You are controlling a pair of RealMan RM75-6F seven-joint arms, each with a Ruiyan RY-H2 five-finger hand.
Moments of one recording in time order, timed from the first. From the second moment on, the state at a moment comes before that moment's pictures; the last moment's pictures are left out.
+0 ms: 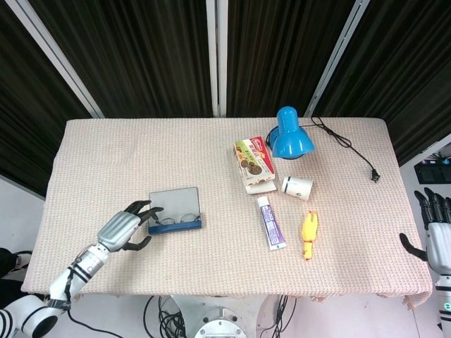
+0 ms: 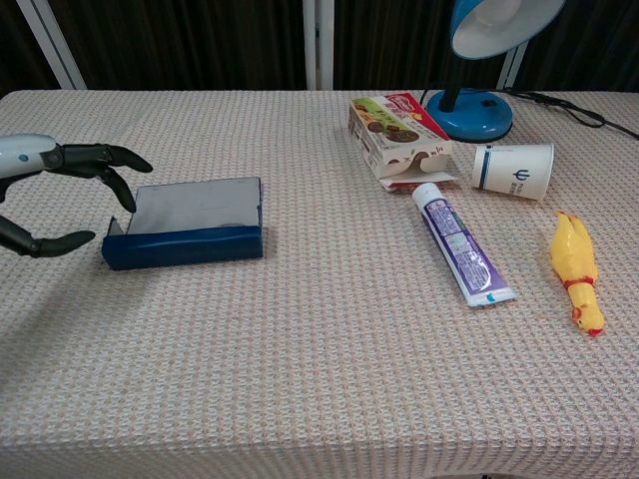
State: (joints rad) left arm -0.57 -1.30 0.06 -1.56 1.54 1.06 -0.23; right arm 0.06 -1.07 0.12 -1.65 -1.39 1.47 -0.05
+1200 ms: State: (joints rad) left arm -0.73 -1.39 -0.02 -1.65 1.57 0.87 -0.12; right arm 0.07 -1.08 0.11 -1.64 -1.39 1.45 -0.05
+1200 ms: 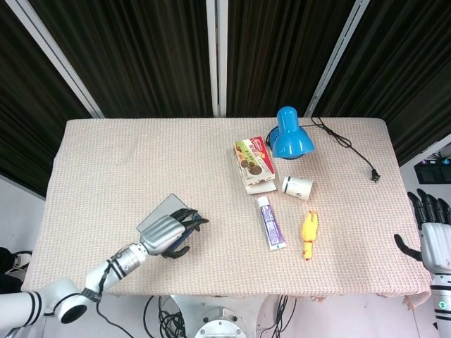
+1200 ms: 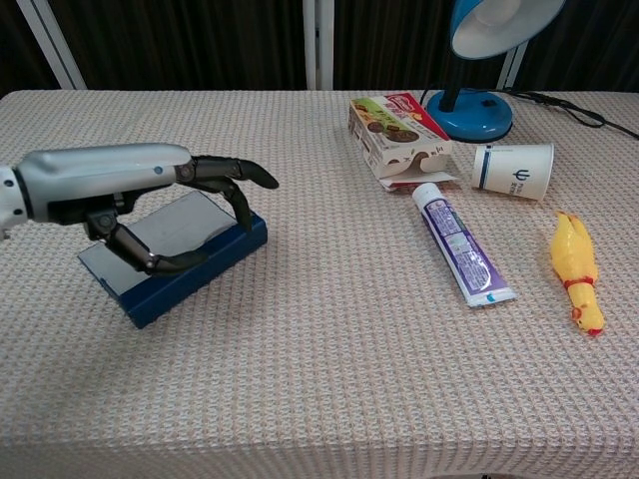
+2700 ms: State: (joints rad) left arm -0.85 -1.37 -0.09 -1.59 0.96 0.75 0.39; right arm 0.08 -1.09 0.10 -1.66 -1.39 1.44 -0.09
